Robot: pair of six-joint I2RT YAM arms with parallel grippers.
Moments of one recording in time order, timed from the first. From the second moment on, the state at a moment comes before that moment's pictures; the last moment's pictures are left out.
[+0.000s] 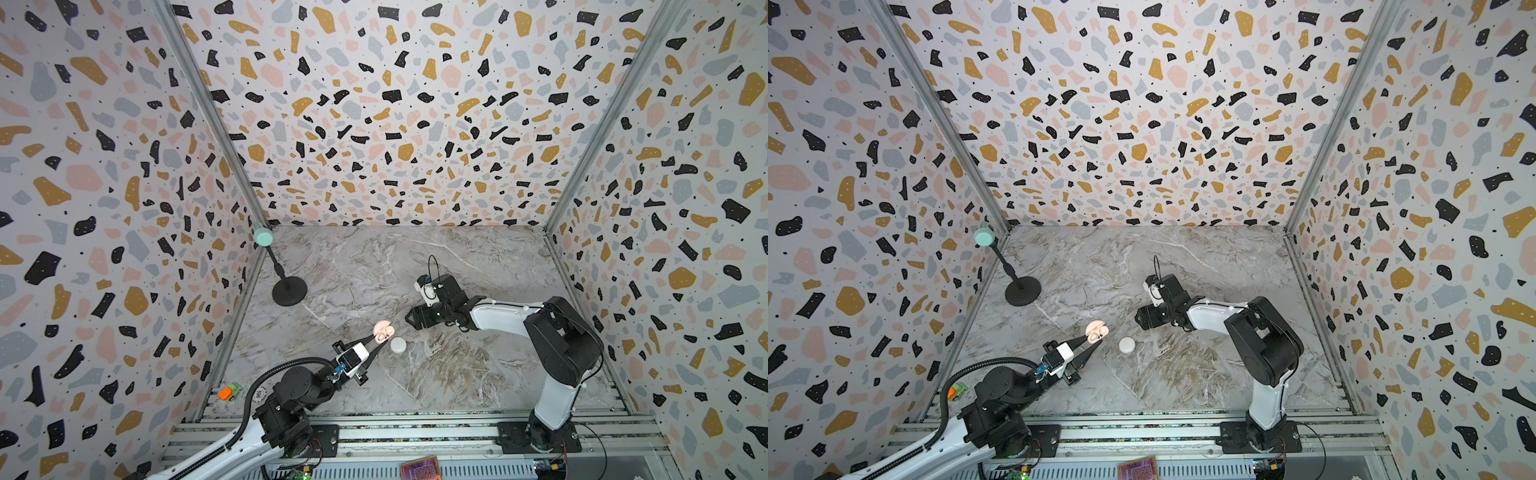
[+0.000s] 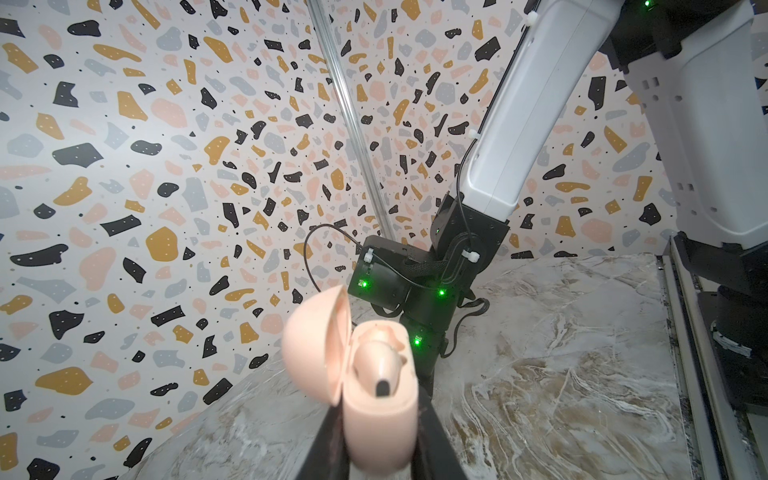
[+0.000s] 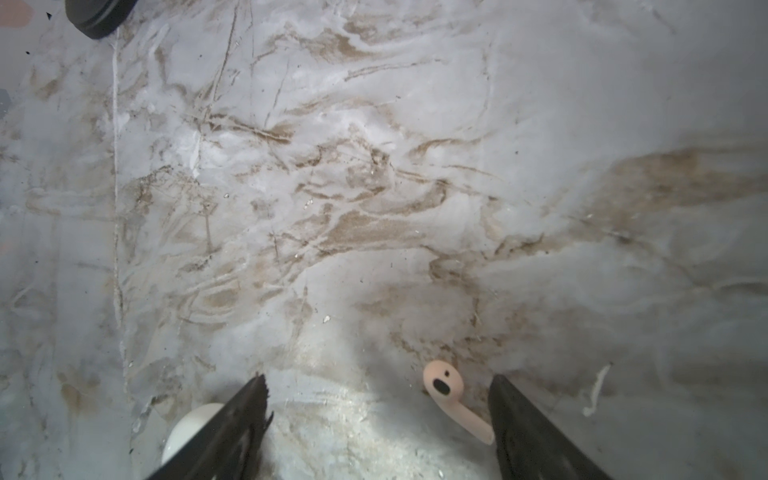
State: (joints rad) left arm -0.92 0.34 0.15 0.36 0.02 0.30; right arm 0.66 1.81 0.99 -0.03 -0.28 0.26
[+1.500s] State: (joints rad) left arm -0.92 0.33 0.15 0.36 0.02 0.30; right arm 0.77 1.72 0.97 -0.18 -0.12 0.47
